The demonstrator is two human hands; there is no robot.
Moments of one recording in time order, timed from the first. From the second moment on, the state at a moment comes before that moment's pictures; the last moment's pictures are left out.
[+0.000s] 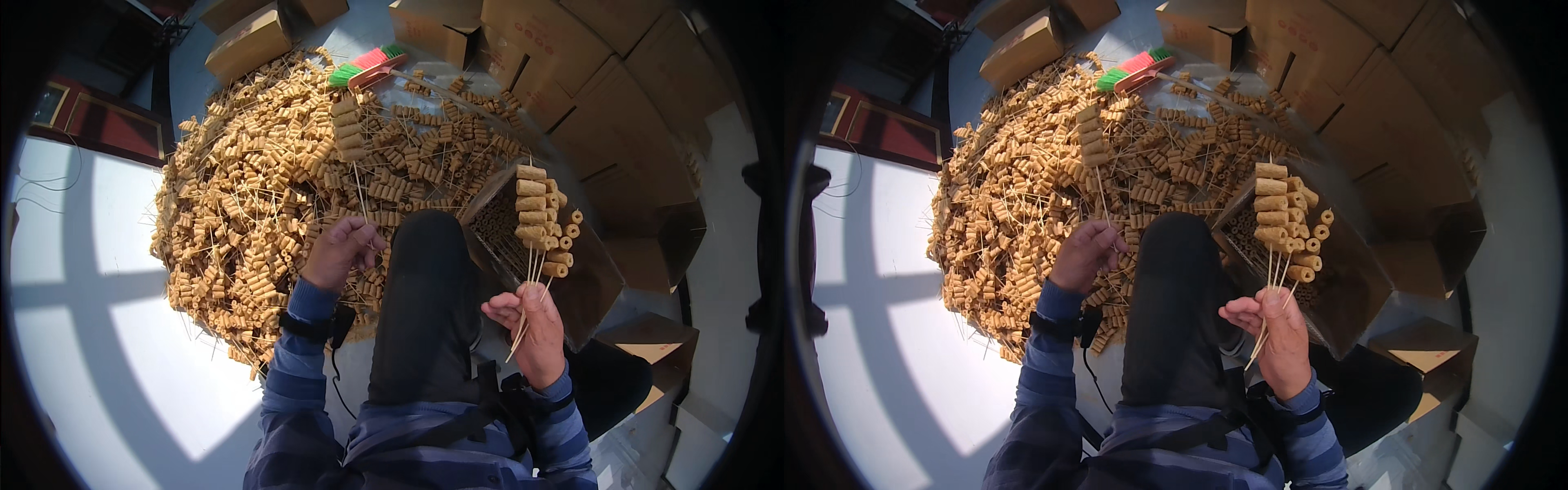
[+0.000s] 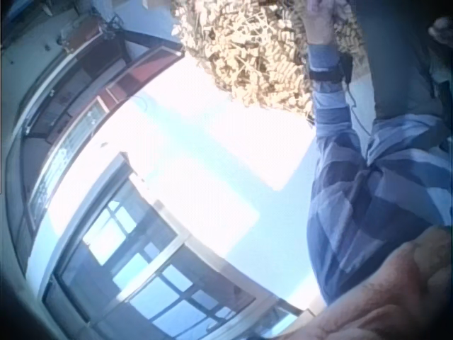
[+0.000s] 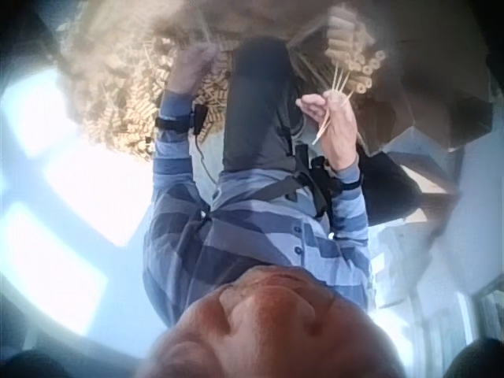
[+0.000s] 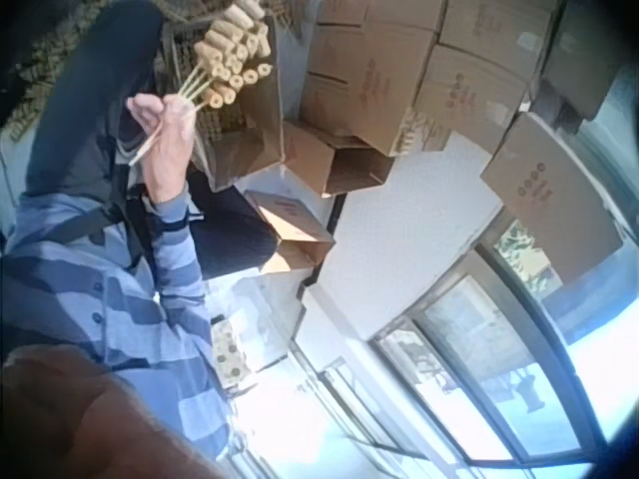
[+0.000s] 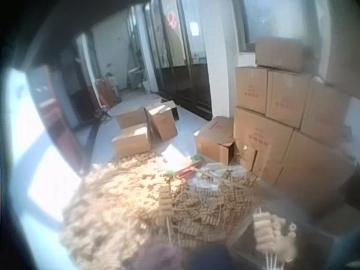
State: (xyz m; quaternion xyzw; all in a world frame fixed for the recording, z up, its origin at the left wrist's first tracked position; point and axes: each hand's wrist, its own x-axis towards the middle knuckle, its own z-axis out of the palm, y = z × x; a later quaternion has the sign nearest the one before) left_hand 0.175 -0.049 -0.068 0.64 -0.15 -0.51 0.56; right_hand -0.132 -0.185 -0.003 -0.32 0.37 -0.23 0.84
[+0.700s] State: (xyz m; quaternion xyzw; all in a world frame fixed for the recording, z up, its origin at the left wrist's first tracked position) left_hand -0.026 -0.072 0.028 0.45 -0.23 -0.62 0.60; right_hand -0.194 -0.143 0.018 -0.42 0.39 -0.33 0.75
